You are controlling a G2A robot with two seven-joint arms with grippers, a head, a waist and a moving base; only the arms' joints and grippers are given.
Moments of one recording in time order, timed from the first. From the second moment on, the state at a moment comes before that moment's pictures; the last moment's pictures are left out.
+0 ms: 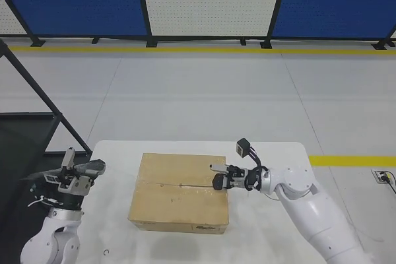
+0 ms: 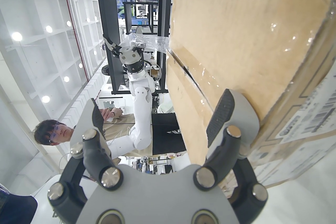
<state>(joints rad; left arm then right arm) 1.23 -1.14 -1.65 -1.64 -0.58 -0.27 -0.24 -0.50 -1.27 0.98 -0.95 0.43 -0.19 1.10</state>
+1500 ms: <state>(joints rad) 1.38 -1.14 -1.71 -1.52 -0.74 0.04 -0.42 -0.51 -1.27 1.00 -0.96 0.45 -0.22 1.16</state>
